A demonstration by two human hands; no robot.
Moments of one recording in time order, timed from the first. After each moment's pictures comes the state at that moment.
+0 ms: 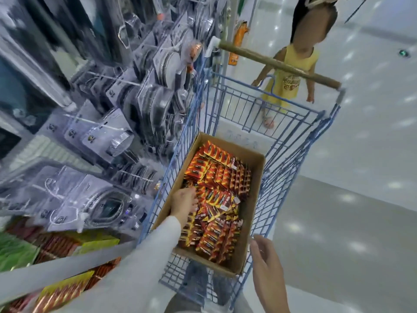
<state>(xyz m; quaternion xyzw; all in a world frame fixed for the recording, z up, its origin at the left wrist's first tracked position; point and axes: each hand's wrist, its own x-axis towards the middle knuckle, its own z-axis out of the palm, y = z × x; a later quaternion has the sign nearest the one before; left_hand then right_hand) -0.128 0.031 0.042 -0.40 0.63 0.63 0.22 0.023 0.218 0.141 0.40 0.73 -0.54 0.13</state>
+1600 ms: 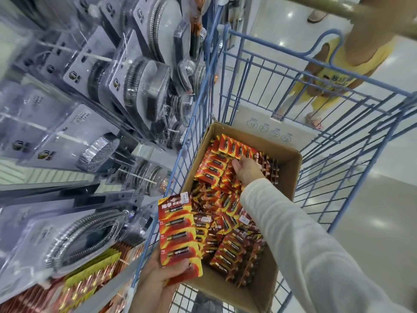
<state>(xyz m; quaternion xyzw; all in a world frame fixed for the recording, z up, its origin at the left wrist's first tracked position) -0.071 -0.026 0.072 -0.49 0.41 0.74 0.21 -0.285 0.187 -0.046 0.27 0.79 -0.46 0.30</state>
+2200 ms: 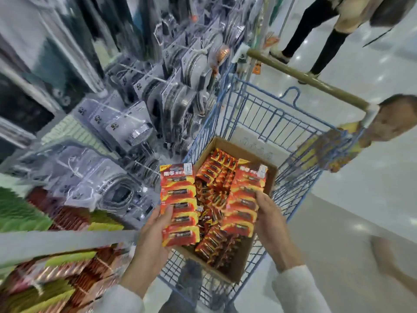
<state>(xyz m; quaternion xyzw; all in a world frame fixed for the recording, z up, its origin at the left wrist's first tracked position) -0.027 -0.009 0.157 -0.38 0.44 0.81 0.10 -0.096 0.242 0.137 0.28 0.51 -0.78 0.22</state>
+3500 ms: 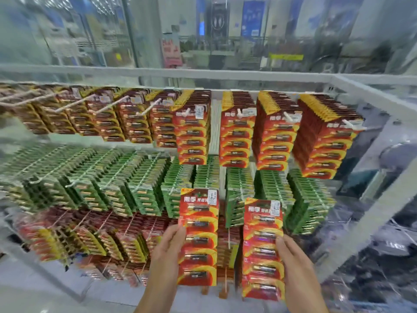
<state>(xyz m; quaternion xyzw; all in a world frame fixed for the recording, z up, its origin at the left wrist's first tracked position) 0.416 -0.133 0.336 -0.48 0.33 0.65 -0.49 0.193 -0.065 0.329 -0.15 0.57 -0.64 0.49</state>
